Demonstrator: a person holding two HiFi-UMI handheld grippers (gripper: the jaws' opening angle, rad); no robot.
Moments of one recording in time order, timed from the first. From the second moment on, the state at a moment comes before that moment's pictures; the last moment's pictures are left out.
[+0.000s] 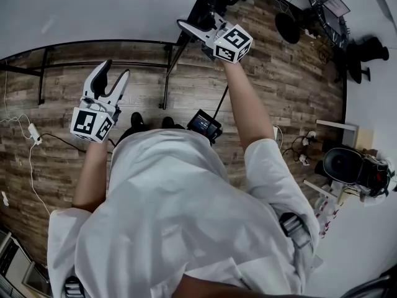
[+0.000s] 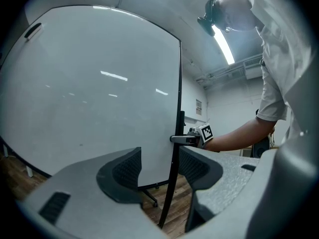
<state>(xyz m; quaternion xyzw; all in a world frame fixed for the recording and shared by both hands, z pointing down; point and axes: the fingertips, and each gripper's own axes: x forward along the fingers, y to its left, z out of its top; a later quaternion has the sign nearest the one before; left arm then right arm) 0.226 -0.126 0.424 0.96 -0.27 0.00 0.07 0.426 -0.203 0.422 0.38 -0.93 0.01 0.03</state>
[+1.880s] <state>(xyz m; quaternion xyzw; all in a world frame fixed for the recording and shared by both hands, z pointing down) 0.313 -0.078 0.417 0.97 -0.25 0.00 0.07 0.565 -0.156 0.421 0.42 -0.91 0.02 0.03</state>
